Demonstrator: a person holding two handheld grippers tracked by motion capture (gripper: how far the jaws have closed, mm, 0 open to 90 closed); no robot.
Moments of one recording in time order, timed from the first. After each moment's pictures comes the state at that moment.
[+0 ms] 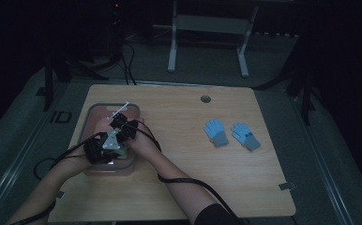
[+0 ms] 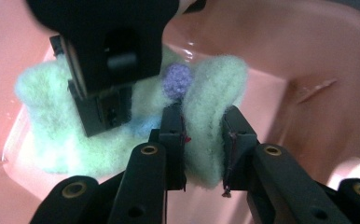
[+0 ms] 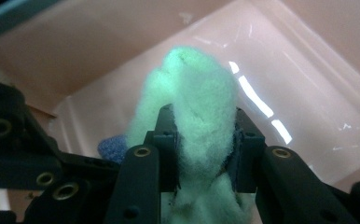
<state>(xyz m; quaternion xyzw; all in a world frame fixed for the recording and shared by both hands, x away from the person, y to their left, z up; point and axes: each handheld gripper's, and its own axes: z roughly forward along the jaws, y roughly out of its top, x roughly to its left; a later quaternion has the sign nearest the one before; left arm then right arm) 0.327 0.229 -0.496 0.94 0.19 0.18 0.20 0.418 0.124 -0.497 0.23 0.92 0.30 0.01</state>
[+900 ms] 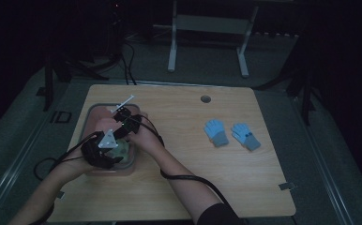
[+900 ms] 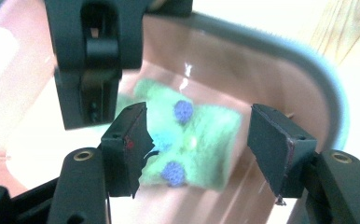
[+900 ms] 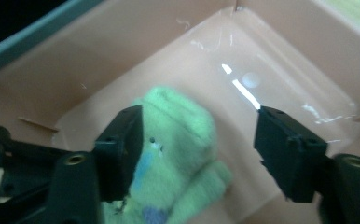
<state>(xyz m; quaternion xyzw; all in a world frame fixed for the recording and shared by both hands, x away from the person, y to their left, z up) 0.309 0.228 -0.474 0.92 0.24 0.19 0.26 0.428 0.111 -0.477 0.26 0.91 0.32 0.00</state>
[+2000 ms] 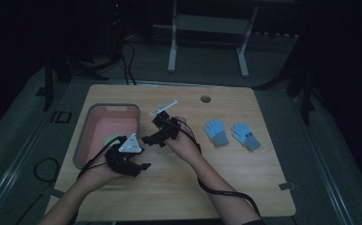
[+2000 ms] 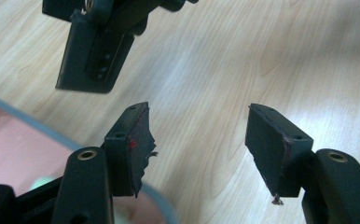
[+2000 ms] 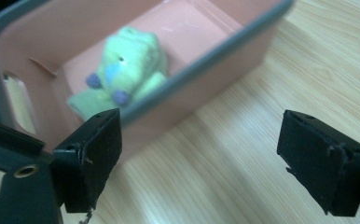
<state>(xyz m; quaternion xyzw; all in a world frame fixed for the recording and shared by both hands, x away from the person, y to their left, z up) 0.290 0.154 -0.461 0.90 0.23 0.12 0.35 0.404 -0.010 -0.458 0.28 0.89 0.36 0.03</state>
